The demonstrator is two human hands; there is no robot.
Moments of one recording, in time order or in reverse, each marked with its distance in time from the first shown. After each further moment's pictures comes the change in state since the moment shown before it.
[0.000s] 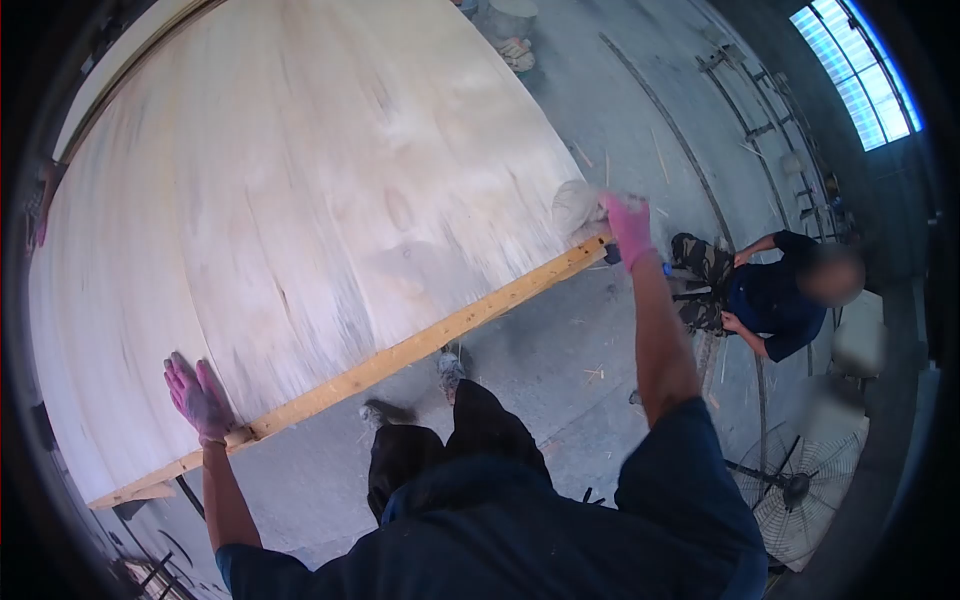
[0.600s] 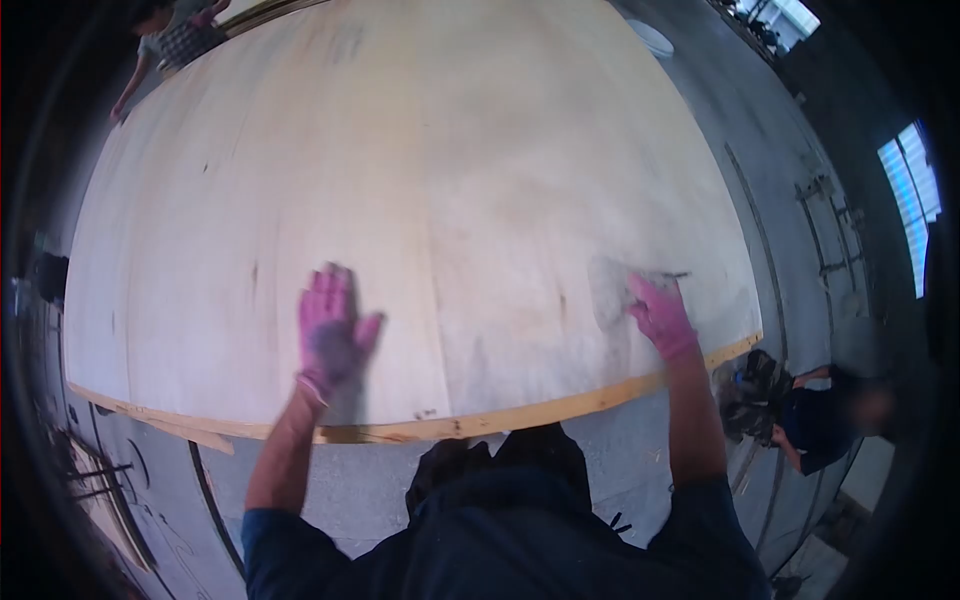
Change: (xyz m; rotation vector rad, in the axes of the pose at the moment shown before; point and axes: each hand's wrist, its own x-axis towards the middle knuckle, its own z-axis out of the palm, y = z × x) left_hand 0.074 -0.084 -0.013 -0.272 -0.021 0.363; right_hand -0.170 -0.039 0.309 -0.511 -0.361 -0.915
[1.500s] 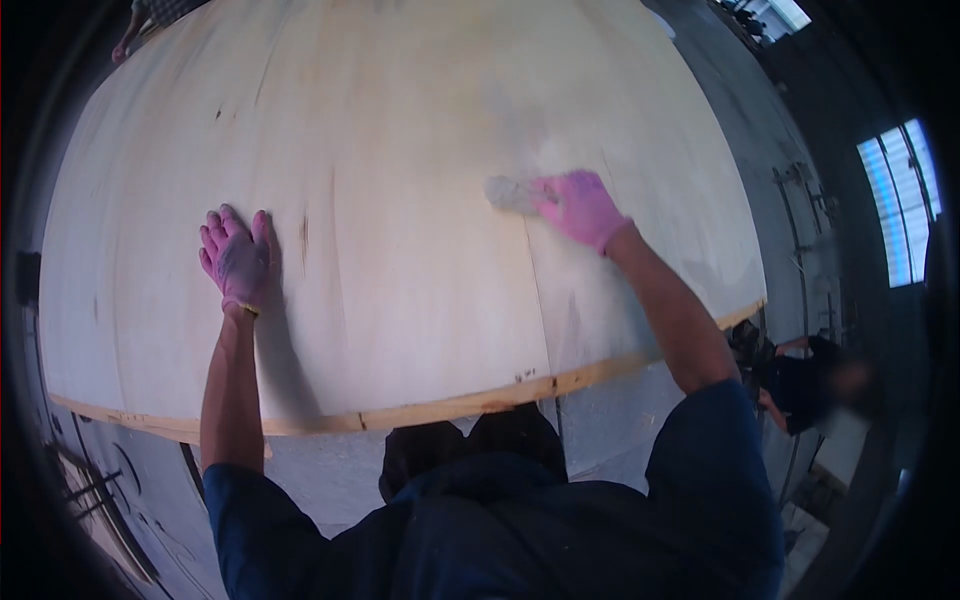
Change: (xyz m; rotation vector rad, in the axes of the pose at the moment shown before) left_hand 0.025 -0.242 -0.003 0.165 0.089 -0.629; right_hand 0.131 -0.210 0.172 -0.528 -0.467 -0.127
